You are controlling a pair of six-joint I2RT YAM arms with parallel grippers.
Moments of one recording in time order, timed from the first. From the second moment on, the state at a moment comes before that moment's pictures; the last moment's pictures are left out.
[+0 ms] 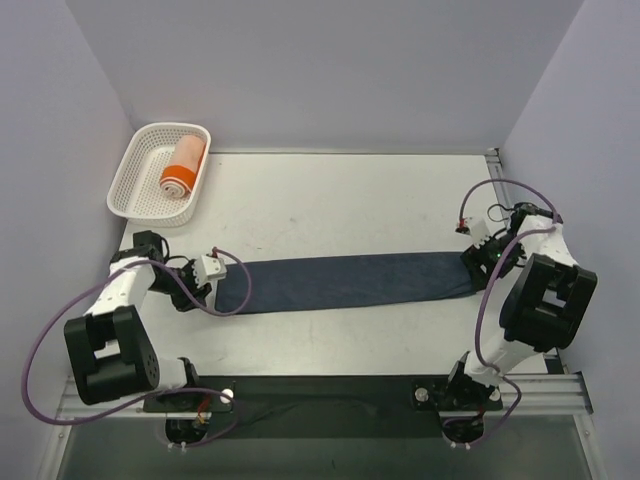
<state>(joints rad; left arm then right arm) 0.24 1.36 0.77 -0.90 0.57 1.40 -0.39 1.66 1.11 -0.99 -0.26 -1.11</state>
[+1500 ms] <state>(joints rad) -0.05 1.71 1.03 -0.76 0.42 0.61 -0.34 1.93 1.39 -1.27 -0.13 -0.92</state>
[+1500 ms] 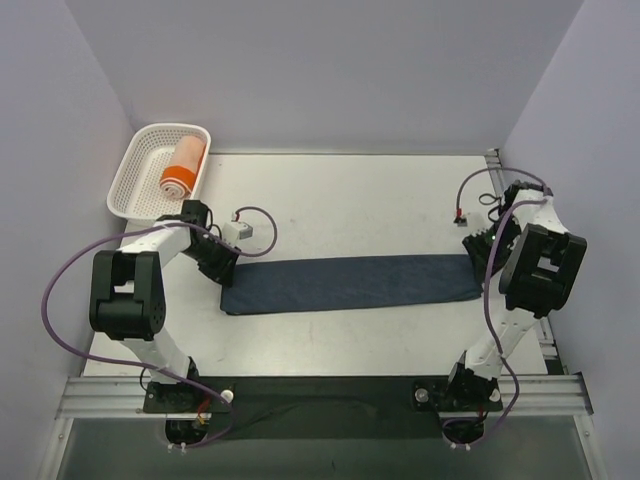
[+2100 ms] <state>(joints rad) -0.06 1.76 1.08 -0.75 0.42 0.58 -0.33 2.01 1.31 -1.23 -0.11 -0.82</state>
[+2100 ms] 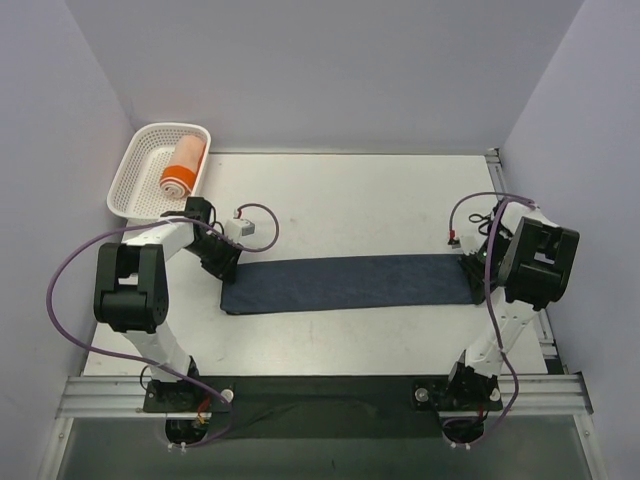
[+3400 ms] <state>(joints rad) 0.03 1.83 1.17 -0.75 0.39 0.34 -0.31 2.17 1.70 -1.16 -0.12 -0.64</state>
